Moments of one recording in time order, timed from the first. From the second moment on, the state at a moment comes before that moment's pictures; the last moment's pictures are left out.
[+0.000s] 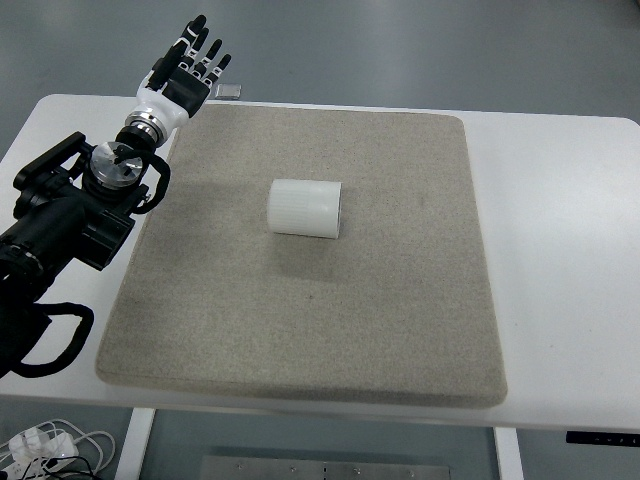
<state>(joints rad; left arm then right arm) -1.03 0.10 -0.78 -0.30 -0.44 -0.32 -0.07 0.01 0.00 -0.01 0.19 0.00 0.03 -0.03</state>
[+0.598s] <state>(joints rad) -1.03 0.11 -0.77 -0.29 -0.44 -0.34 -0.08 0.01 0.00 -0.01 0.19 0.00 0.03 -0.03</state>
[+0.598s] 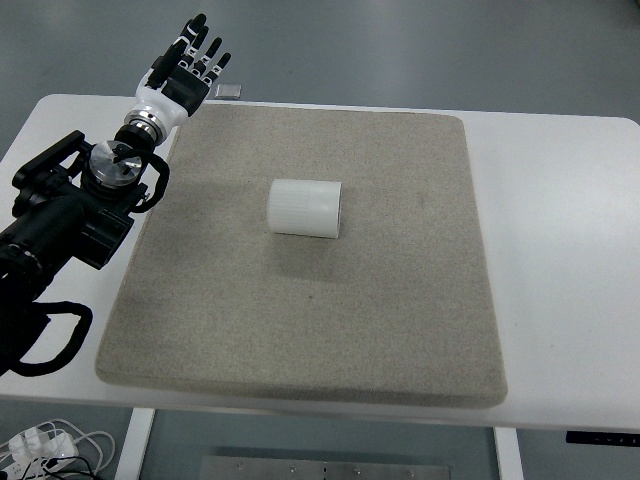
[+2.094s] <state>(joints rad) -1.21 0.38 -0.45 -0.85 0.93 -0.42 -0.06 0.01 0.00 -0.01 0.19 0.00 0.03 -0.03</state>
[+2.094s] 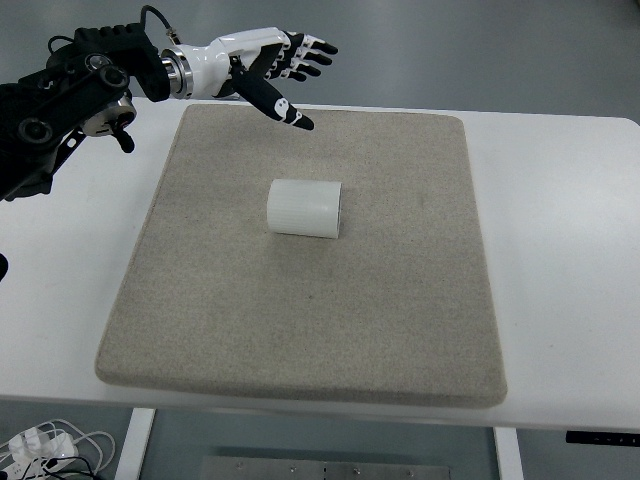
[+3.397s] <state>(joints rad) -1.31 0.23 -0.12 -0.86 1.16 -0.44 0.06 0.01 0.00 -0.01 0.19 0.00 0.03 -0.03</state>
